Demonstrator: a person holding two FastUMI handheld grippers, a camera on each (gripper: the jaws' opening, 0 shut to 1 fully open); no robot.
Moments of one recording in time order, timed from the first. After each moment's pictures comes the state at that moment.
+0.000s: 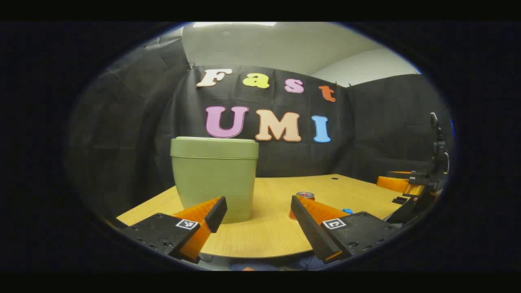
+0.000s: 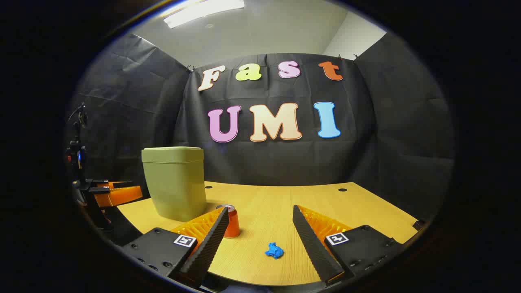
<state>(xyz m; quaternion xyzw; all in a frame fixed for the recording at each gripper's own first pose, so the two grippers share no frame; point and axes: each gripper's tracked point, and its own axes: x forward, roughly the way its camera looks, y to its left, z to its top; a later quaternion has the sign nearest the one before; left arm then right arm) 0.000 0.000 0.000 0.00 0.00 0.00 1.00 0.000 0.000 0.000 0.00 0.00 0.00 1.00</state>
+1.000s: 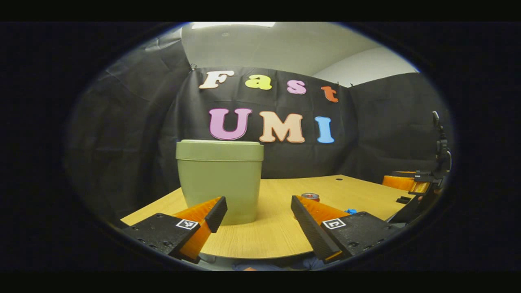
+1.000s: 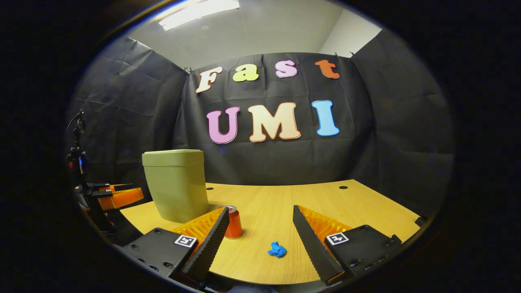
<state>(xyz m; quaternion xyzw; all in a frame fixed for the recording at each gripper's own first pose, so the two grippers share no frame) -0.003 0.005 0.008 0.01 -0.01 0.01 1.00 -0.002 0.006 -0.001 0.01 0.00 0.00 1.00</state>
